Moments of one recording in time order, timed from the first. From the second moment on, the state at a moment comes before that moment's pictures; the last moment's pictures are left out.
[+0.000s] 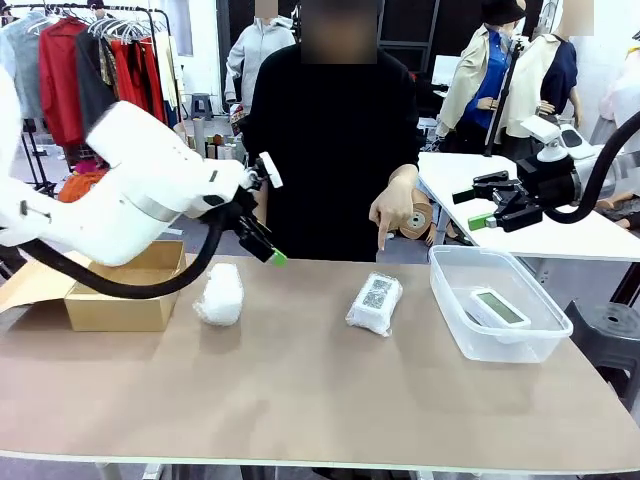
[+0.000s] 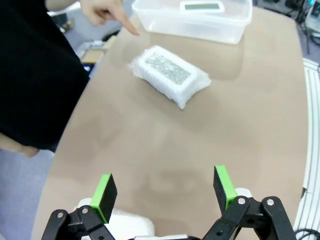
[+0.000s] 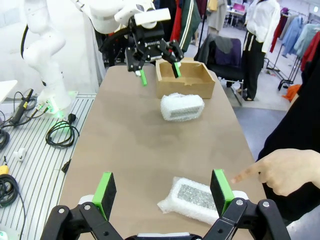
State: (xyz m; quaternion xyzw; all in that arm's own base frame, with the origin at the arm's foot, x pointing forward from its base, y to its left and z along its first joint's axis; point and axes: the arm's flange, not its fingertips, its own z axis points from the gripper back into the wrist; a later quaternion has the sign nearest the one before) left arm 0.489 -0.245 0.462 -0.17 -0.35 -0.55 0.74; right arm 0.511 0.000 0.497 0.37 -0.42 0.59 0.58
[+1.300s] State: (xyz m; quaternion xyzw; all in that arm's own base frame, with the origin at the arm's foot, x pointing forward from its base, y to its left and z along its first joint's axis) left arm 0.514 -0.343 0.424 -0.13 -0.32 -0.44 0.83; right arm 0.511 0.000 0.497 0.37 -0.42 0.59 0.58
